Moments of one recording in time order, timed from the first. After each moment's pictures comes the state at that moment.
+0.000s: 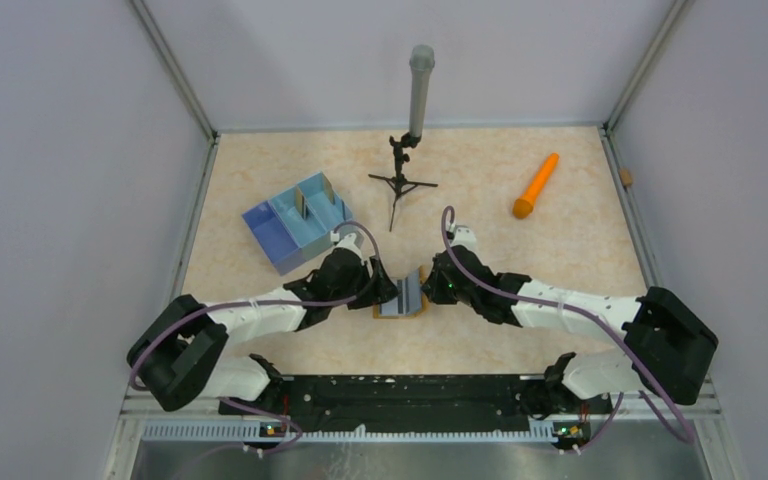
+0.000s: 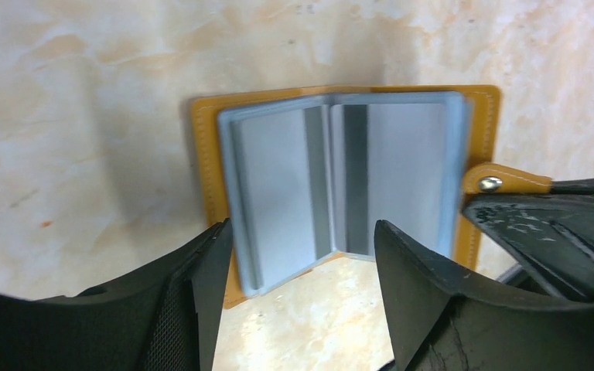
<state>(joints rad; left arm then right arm) -0.73 1.33 0.49 0.17 0.06 -0.88 0.93 1.30 0.66 -0.08 0.23 0.81</state>
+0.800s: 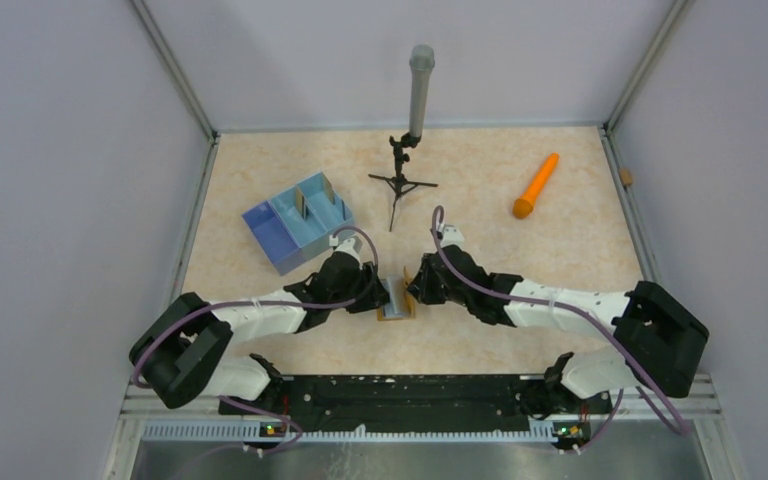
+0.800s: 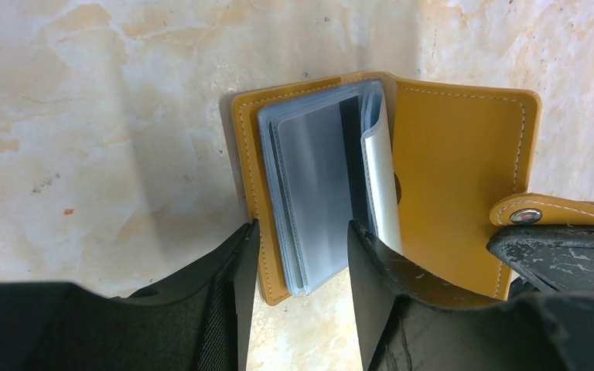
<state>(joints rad) -0.73 1.34 0.45 0.16 0.06 -0.86 0.96 1.35 0.67 0.04 0.15 0.81</state>
